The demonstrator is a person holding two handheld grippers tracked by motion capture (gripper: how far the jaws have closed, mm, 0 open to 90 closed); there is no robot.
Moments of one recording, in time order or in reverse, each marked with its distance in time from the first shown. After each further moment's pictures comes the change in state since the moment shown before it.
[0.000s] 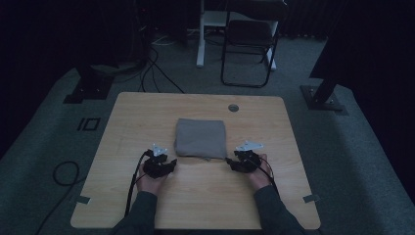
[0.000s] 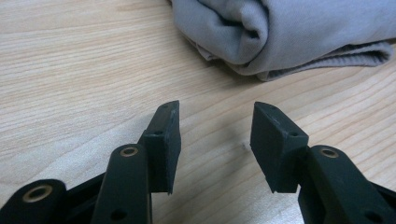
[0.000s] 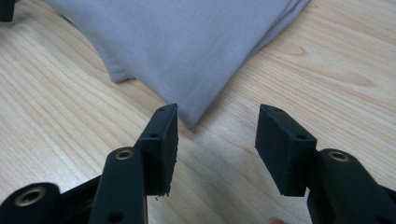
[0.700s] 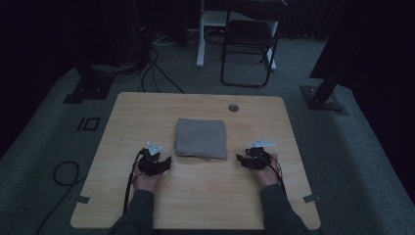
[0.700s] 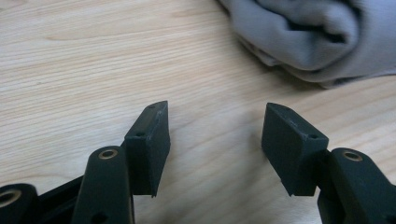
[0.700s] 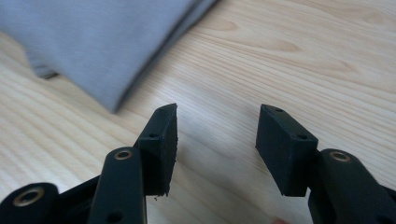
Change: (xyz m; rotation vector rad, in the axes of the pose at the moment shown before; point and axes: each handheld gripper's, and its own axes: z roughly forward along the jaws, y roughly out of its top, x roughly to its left) left arm 0.020 -0.002 0.002 -0.028 0.107 -0.012; right arm -0.036 -0.014 -0.006 0.006 -0.059 0.109
